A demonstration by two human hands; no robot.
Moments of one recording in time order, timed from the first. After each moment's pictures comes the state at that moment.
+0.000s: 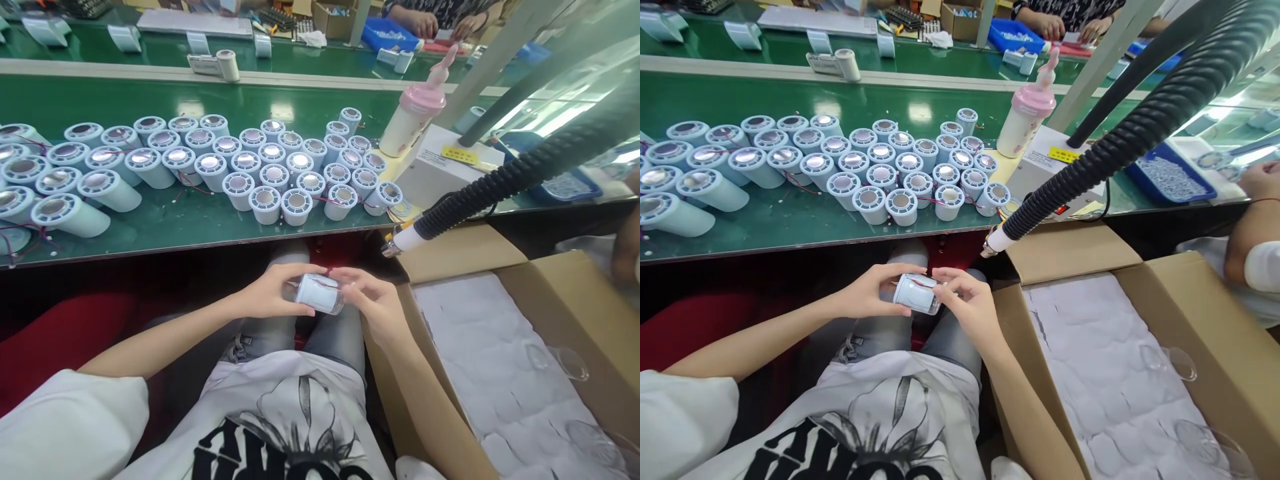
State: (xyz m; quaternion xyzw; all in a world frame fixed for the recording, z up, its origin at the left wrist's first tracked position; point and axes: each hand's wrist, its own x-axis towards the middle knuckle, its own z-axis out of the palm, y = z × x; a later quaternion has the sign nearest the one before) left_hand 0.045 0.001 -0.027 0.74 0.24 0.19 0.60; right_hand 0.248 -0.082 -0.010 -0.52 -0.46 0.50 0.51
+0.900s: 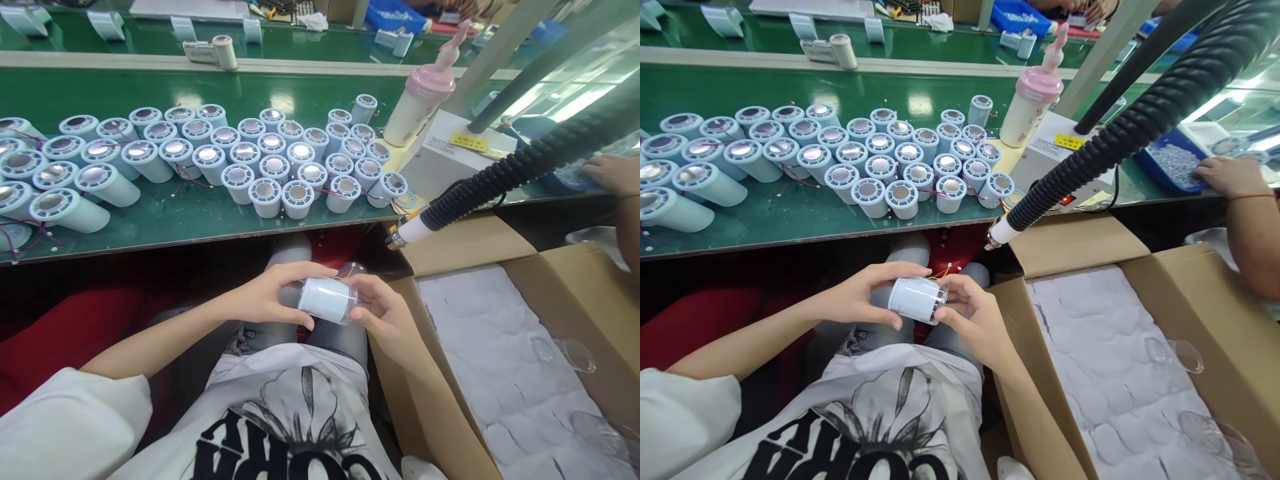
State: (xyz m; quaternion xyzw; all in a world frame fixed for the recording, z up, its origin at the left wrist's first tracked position) left_hand 0.038 -0.002 -0.002 0.79 0.15 0.20 0.56; right_hand 0.254 -0.106 -0.005 -0.49 -0.47 0.55 0.48
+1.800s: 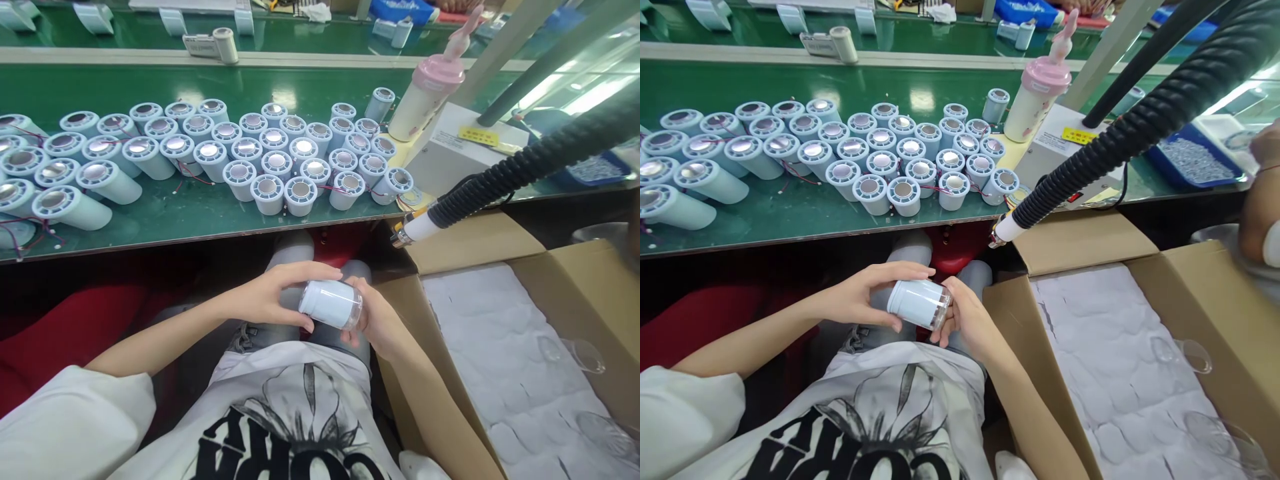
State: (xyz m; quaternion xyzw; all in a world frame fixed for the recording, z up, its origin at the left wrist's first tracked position) left_hand 0.036 -0.002 -0.005 0.80 0.11 0.21 0.55; right_hand 0.233 -0.095 -0.007 -0.51 -0.26 0.72 0.40
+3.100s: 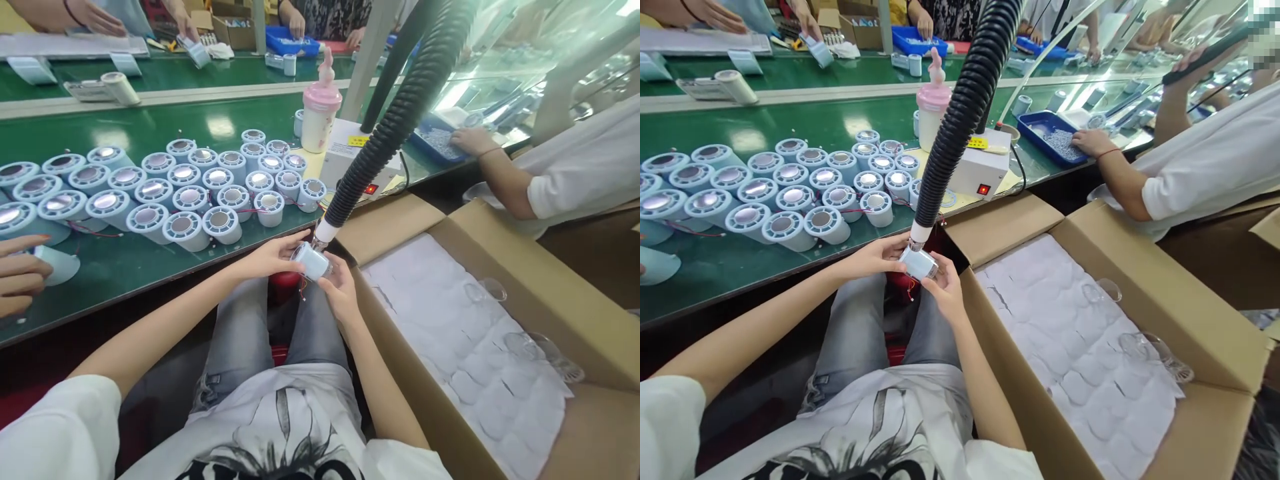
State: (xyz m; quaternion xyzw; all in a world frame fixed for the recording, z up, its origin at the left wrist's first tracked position) left_hand 0.159 0.077 -0.033 0.66 0.15 0.10 0.73; right_hand 0.289 -0.071 -0.085 -0.53 -0.36 0.39 0.67
